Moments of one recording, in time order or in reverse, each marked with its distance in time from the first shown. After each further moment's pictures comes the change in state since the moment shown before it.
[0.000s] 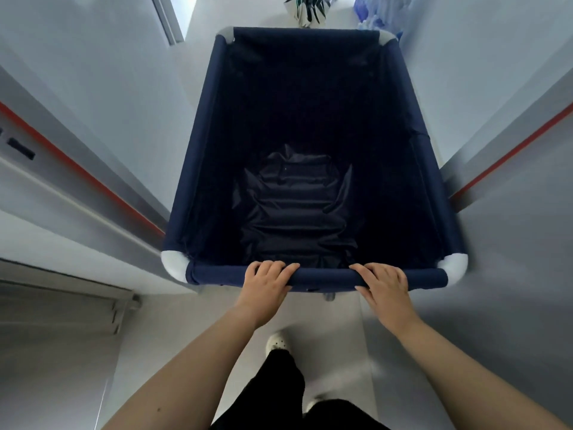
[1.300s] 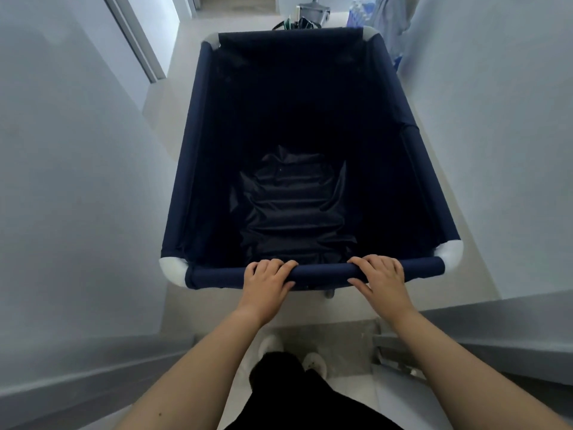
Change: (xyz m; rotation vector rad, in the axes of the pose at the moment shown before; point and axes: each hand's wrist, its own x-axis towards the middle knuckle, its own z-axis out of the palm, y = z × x) left_hand 0.392 -0.148 -0.046 -0.147 -0.006 -0.129; right_hand 0.412 0.086 -0.031 0.109 0.001 0.070
